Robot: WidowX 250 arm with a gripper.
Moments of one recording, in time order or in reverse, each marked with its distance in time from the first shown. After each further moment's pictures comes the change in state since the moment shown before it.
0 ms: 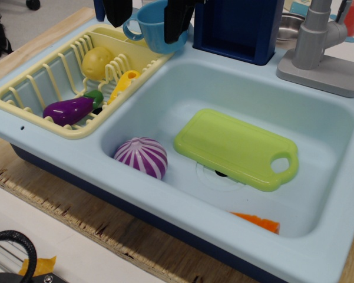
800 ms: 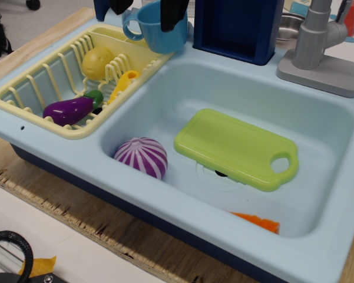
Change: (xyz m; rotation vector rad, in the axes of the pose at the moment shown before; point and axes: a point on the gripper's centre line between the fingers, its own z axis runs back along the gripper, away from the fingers) arm 0.033 0.019 -0.009 0.035 -0.085 -0.067
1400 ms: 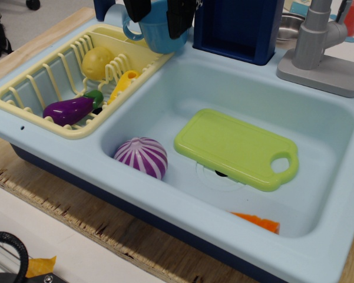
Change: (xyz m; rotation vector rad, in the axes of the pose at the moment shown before) arm 0.024 -0.002 -0.032 -0.085 -0.061 -0.157
